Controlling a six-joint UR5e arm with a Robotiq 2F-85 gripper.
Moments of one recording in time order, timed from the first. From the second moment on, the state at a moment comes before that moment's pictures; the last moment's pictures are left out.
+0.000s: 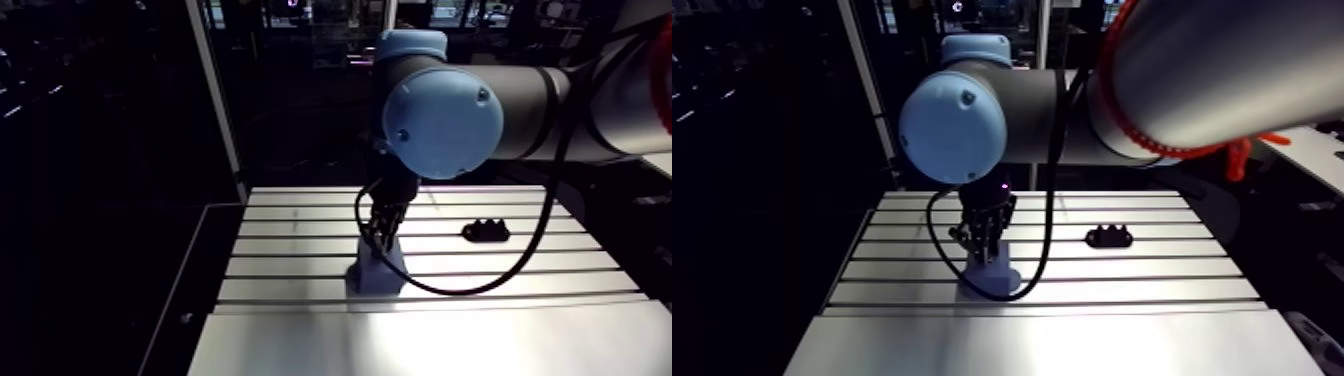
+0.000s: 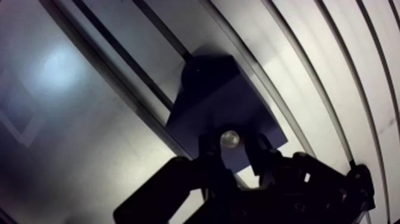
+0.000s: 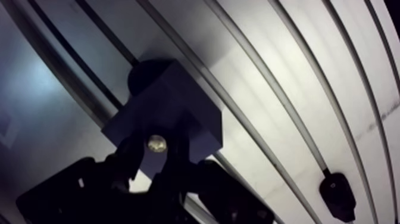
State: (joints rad) arm -0.05 -1.37 2.02 -2.13 -1.58 -2.51
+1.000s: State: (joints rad) arm -0.05 -1.37 2.02 -2.13 -1.58 -2.52
